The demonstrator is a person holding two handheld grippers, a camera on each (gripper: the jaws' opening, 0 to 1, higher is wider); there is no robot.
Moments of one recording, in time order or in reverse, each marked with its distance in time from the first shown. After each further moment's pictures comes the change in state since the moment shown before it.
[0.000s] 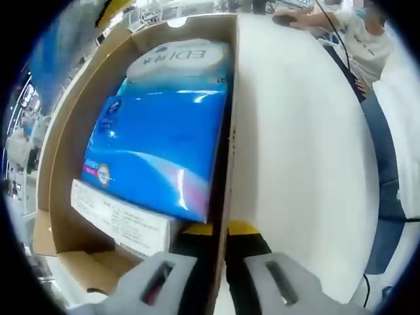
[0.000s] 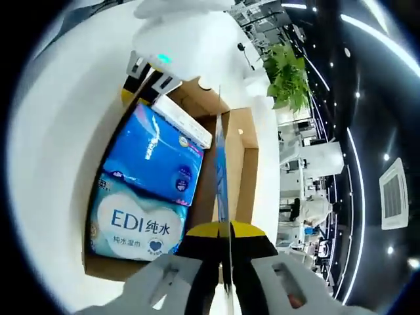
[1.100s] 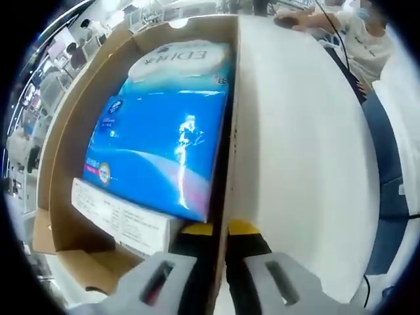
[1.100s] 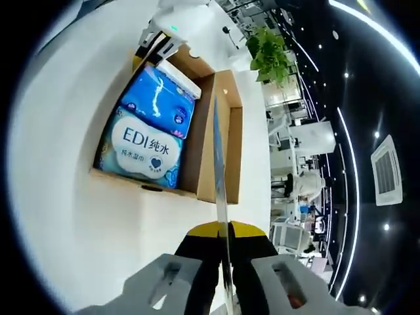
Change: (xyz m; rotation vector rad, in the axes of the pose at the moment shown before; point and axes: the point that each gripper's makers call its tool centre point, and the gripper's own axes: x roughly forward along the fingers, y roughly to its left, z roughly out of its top) left arm 0.000 -0.001 0.000 -0.002 -0.009 0.005; right arm -0.053 0.003 -0.104 0.068 0.131 -0.031
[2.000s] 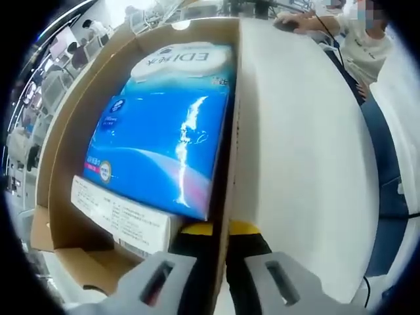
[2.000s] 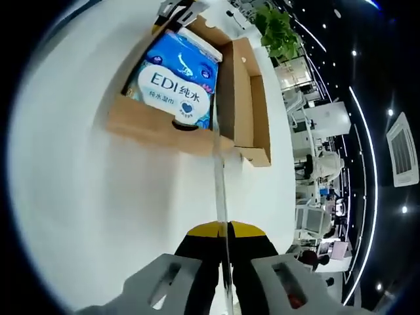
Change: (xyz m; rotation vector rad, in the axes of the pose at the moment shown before) left arm 0.001 0.001 0.000 -0.011 -0.019 0.001; right arm 0.017 0.061 -0.069 0.073 0.079 0.143
